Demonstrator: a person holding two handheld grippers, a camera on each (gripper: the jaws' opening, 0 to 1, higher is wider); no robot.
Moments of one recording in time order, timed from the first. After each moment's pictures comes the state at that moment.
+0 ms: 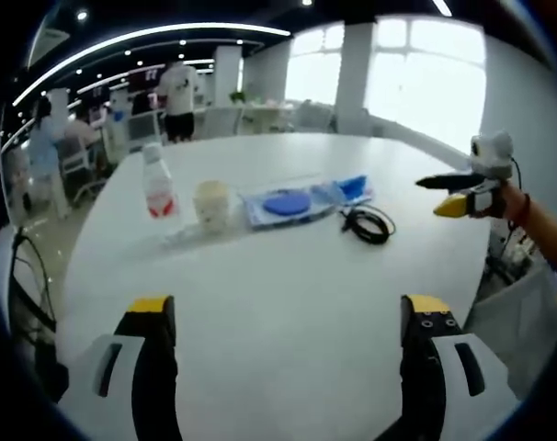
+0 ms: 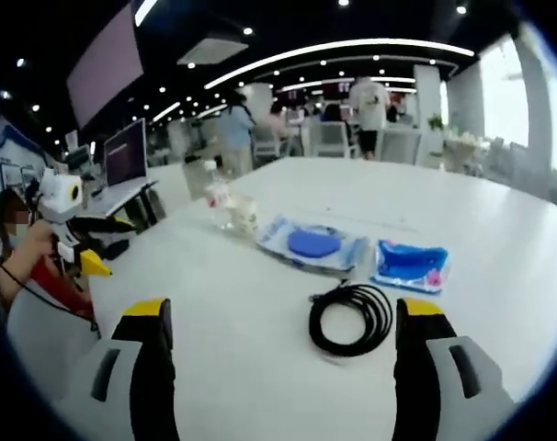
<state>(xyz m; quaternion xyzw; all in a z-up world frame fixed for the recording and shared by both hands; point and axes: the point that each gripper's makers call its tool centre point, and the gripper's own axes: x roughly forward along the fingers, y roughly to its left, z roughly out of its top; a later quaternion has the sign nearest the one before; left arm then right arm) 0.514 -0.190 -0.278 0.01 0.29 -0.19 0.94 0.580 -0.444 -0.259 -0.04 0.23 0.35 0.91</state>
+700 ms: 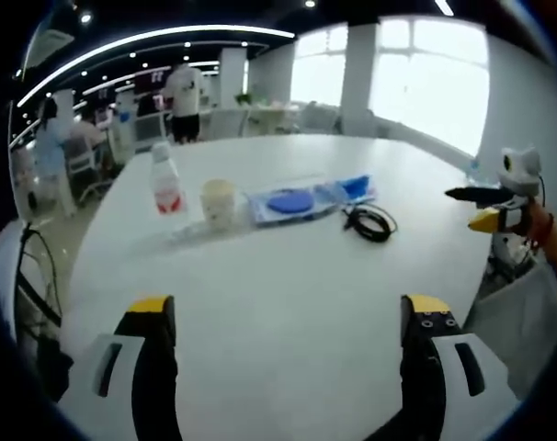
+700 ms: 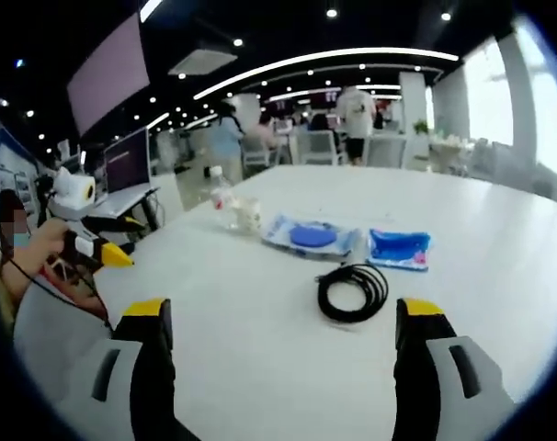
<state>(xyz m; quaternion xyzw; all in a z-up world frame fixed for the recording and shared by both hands) 0.500 -0.184 -0.277 0.01 0.28 -0.18 0.94 0.525 -0.459 -0.259 -0.03 0.22 0.32 0.92</state>
